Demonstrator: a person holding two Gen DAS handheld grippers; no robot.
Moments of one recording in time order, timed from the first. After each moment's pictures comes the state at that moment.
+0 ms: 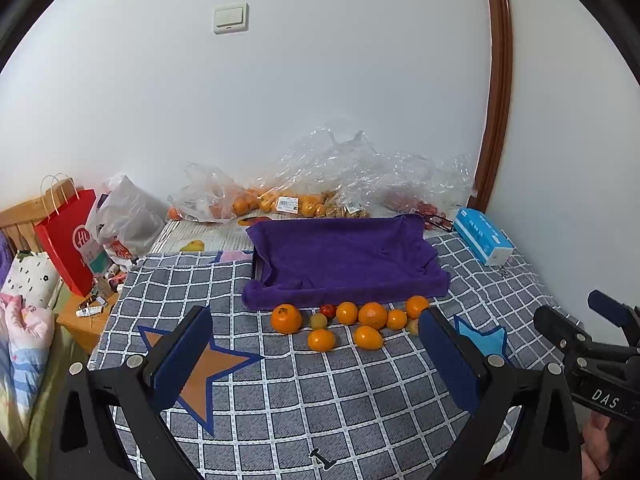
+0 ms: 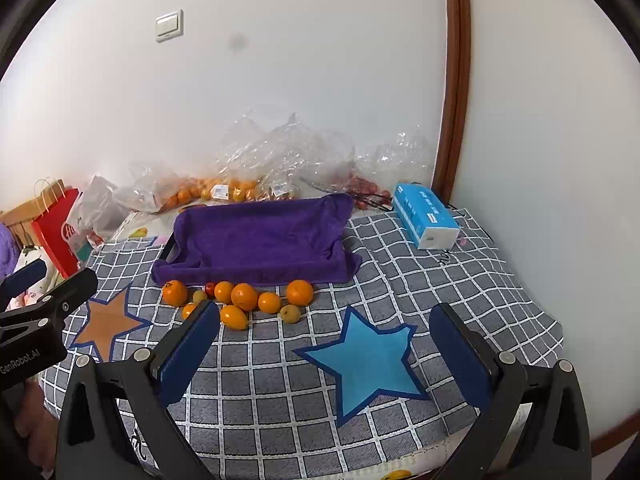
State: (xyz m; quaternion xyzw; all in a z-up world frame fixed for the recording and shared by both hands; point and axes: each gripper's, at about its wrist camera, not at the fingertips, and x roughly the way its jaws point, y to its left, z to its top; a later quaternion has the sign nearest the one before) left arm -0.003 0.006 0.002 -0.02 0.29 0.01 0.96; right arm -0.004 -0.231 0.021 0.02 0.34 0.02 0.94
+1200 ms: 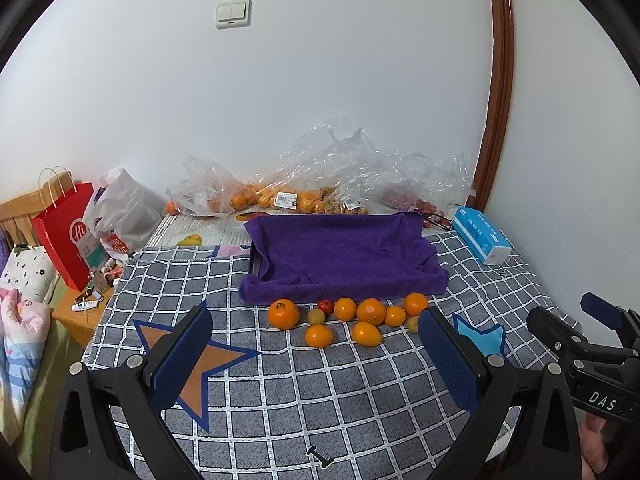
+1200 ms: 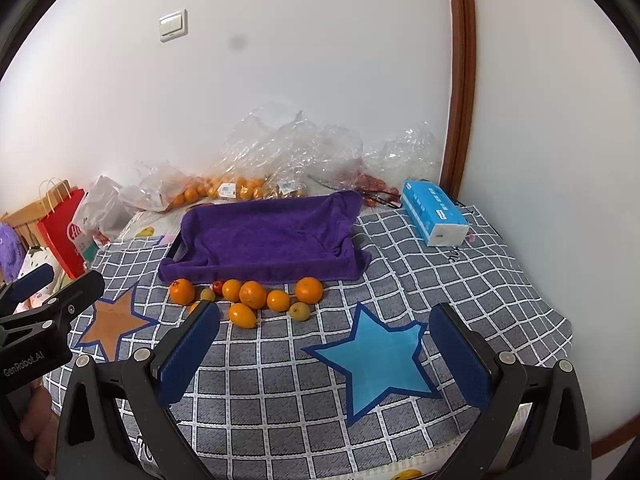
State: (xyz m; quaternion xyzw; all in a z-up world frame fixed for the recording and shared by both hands) left arm -0.005 0.006 -0.007 -0.03 0.29 0.01 0.96; right arm -0.003 -0.226 0.016 0.03 0.35 0.04 0.94
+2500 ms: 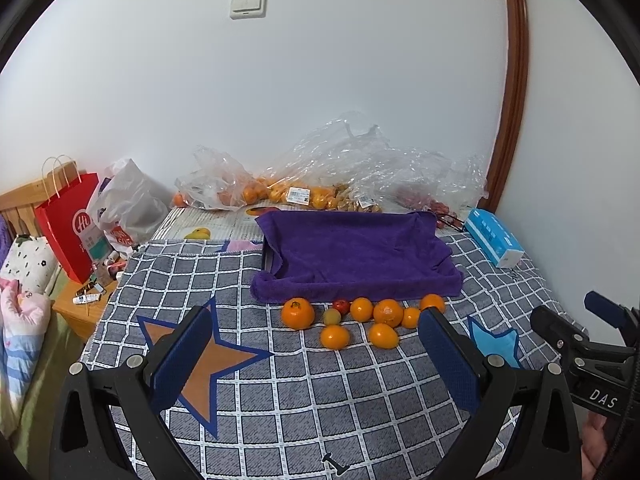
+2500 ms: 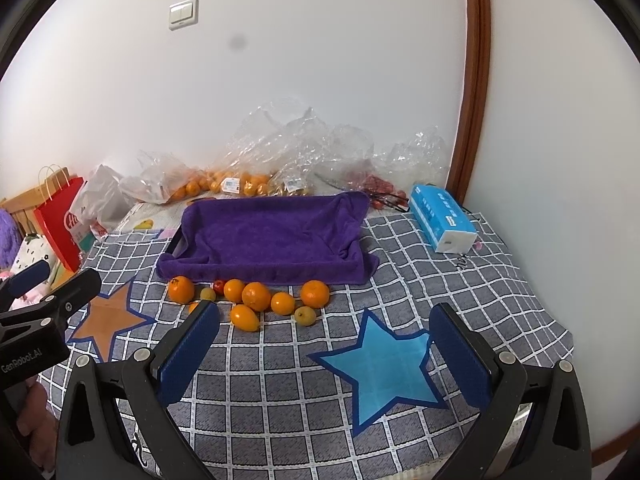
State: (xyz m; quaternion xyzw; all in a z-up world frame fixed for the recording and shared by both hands) left arm 0.008 0.026 -0.020 -0.04 0.30 0.02 0.95; right arm 0.012 -0.207 0.008 0.01 0.35 0.04 0.94
